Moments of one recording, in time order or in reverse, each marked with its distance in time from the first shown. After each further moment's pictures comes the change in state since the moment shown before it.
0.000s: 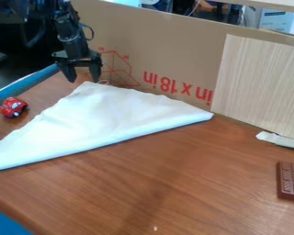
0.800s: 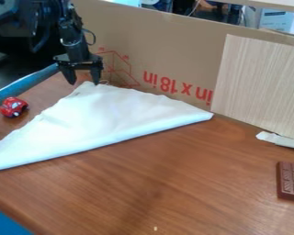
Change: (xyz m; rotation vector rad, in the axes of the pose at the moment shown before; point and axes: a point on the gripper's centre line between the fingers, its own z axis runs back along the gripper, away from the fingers) arm 0.007 0.006 -0.017 0.041 -0.010 0.042
